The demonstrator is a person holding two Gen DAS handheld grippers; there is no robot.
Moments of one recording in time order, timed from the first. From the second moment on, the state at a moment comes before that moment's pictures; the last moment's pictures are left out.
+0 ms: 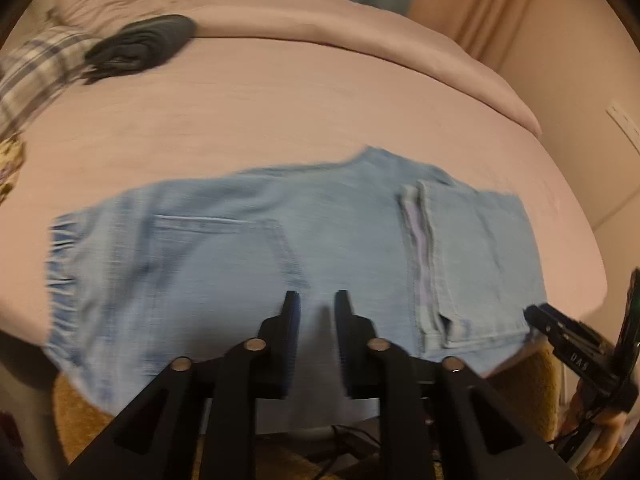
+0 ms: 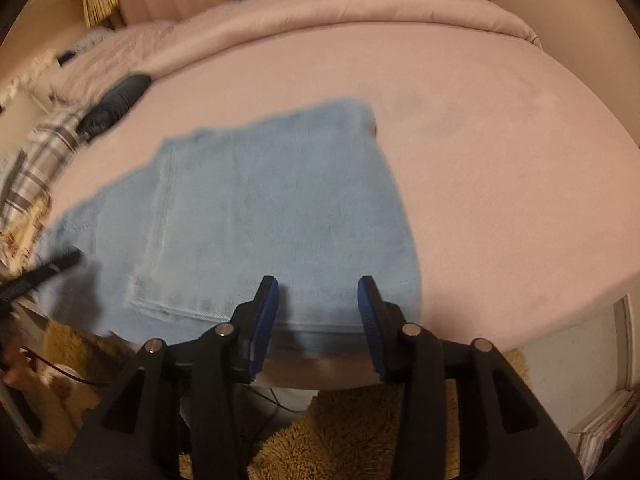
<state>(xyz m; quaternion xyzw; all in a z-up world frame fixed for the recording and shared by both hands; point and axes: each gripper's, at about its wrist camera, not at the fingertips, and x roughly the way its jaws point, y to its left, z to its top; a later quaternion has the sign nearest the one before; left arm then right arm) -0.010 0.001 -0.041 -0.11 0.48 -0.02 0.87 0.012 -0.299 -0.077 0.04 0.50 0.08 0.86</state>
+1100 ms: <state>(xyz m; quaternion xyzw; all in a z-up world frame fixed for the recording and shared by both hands) -0.027 0.128 -0.087 -0.24 0.48 0.07 0.84 0.027 -0.180 -0.073 0.01 0.51 0.18 0.84</state>
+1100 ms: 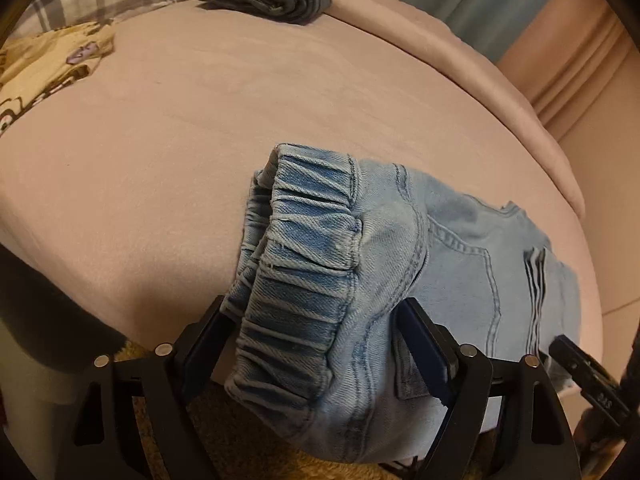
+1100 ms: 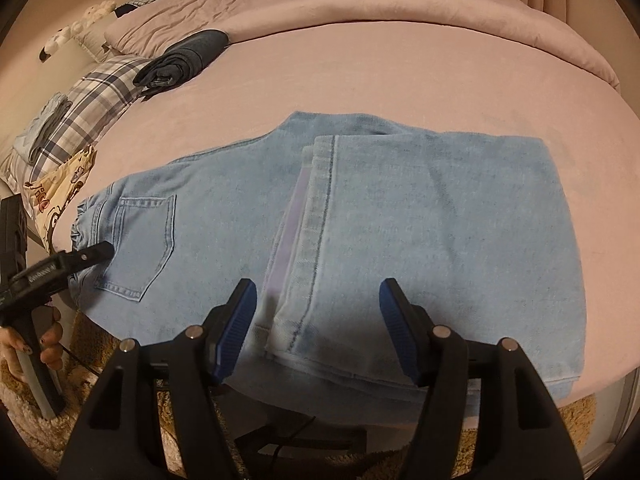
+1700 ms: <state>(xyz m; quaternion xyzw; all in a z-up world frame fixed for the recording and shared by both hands) -0.021 0.009 0.050 -0.18 0.37 -0.09 0.91 0.021 -0.234 -0.050 0.08 0.47 0.15 0.86</state>
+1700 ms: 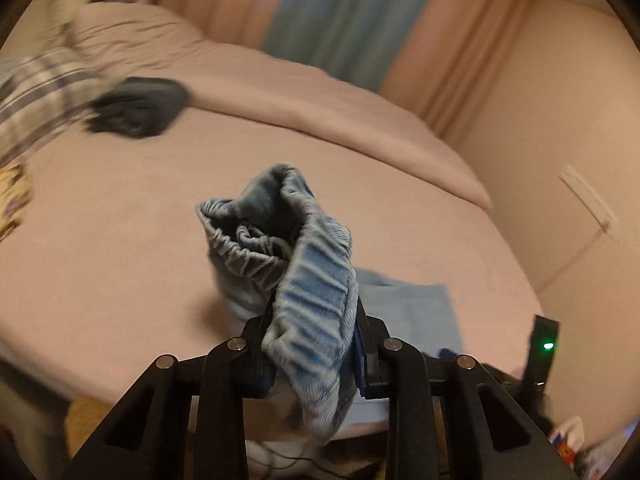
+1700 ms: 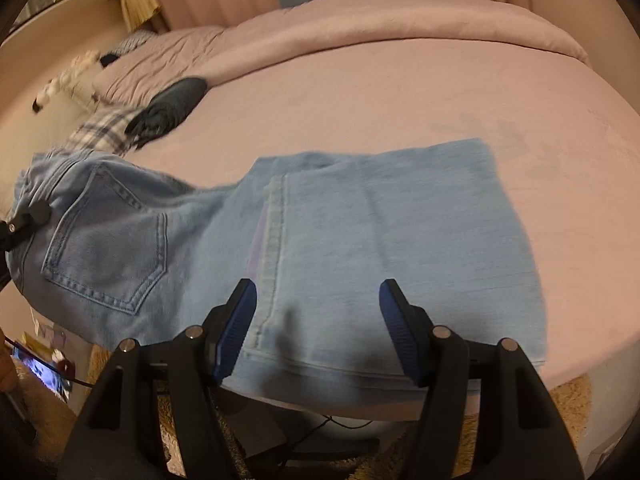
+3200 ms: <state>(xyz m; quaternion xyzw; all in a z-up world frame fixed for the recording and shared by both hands) 0.018 -0.001 -0.052 -0.18 0.51 -0.01 0.84 0.059 -0.234 -0.055 0.04 0.45 0.17 0.88</state>
